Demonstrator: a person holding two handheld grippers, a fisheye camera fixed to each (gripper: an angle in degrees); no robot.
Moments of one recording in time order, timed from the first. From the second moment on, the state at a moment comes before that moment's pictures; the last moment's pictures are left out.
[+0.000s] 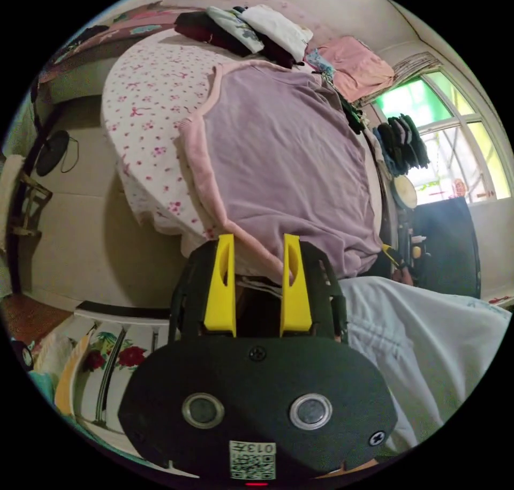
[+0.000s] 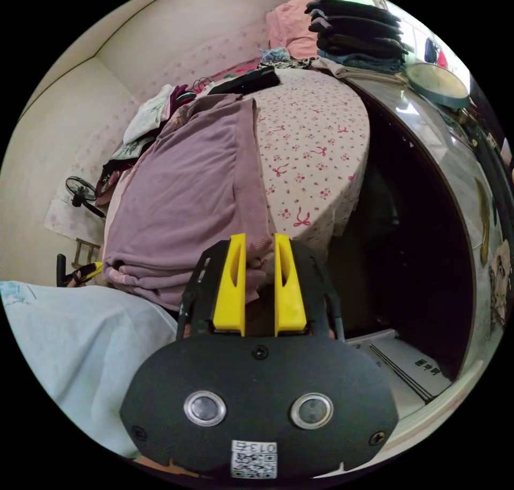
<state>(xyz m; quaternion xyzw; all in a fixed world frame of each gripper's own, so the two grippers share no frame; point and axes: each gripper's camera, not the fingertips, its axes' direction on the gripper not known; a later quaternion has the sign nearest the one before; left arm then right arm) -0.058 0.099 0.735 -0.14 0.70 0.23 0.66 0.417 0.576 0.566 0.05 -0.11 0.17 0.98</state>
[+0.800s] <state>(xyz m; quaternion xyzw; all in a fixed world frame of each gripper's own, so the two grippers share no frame) -0.043 0.147 0.760 -0.18 0.73 0.28 0.59 0.431 0.560 0.597 -0.03 -0.07 0.11 0.99</state>
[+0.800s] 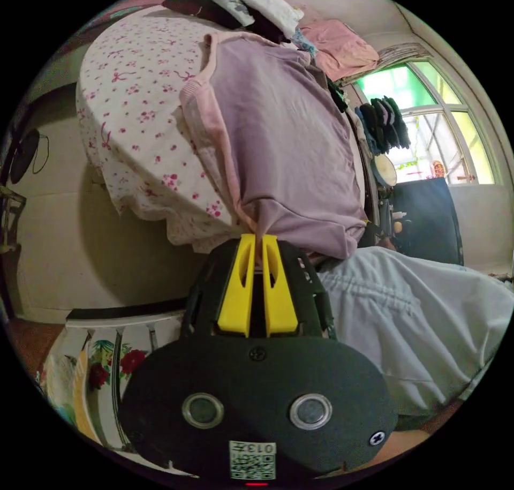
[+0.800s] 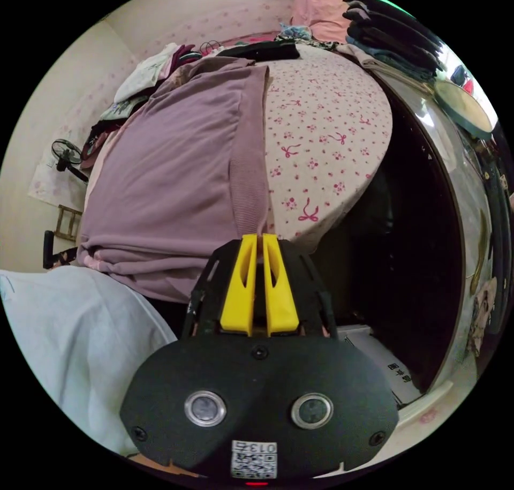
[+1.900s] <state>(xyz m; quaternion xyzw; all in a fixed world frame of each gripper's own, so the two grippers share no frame) -0.028 0.351 0.539 0.32 0.28 0.67 0.61 0.452 0.507 0.507 0.10 -0.30 -0.12 0.94</state>
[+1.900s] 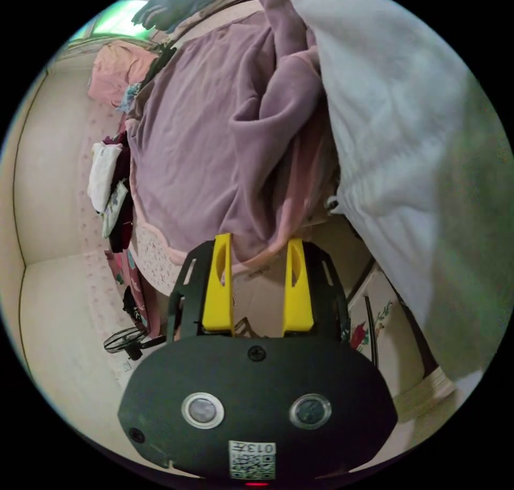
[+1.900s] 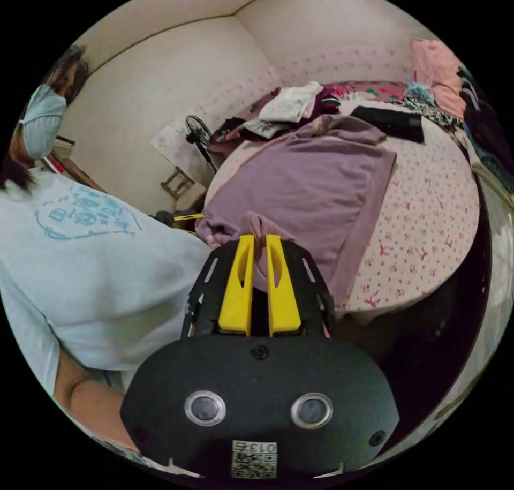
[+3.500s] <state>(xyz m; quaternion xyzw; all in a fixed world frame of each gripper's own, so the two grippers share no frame) -0.015 -0.070 0.627 -0.02 0.59 0.48 0.65 0.464 0.385 0.577 0.06 -0.13 -0.12 0.98</state>
